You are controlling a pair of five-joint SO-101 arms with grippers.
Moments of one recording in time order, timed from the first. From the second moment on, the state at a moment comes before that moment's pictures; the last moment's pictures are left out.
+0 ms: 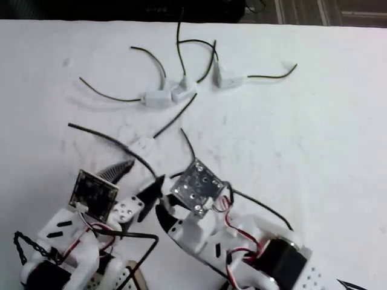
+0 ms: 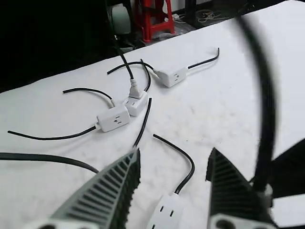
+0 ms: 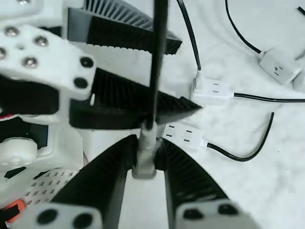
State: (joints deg) left arm 19.8 -103.2 63.0 73.5 -5.6; right arm -57.1 -76.2 50.9 70.9 -1.1
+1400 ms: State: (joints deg) left arm -32.8 -103.4 66.5 70.5 -11.4; right arm -51.9 -34.2 57.1 34.5 -13.1
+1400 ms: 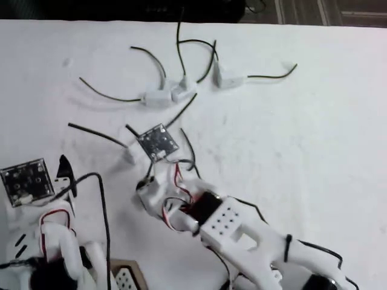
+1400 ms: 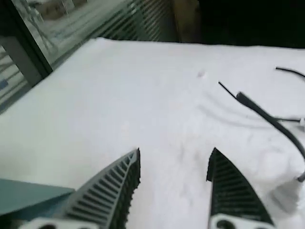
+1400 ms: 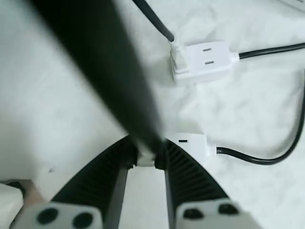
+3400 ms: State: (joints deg) left arm -33.0 -103.3 80.6 70.4 -11.4; right arm -36.0 -13.8 51.4 25.7 10.9
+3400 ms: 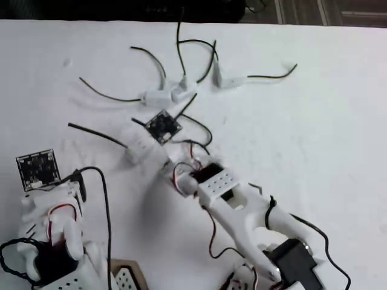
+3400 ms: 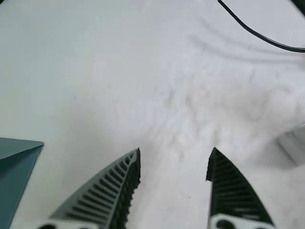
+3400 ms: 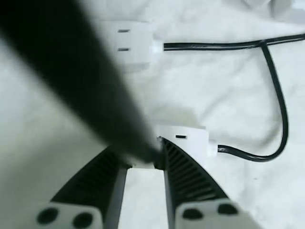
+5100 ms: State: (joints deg) left arm -30.7 -103.2 83.3 68.4 -11.9; right arm -25.9 -38.2 50.7 36.0 14.5
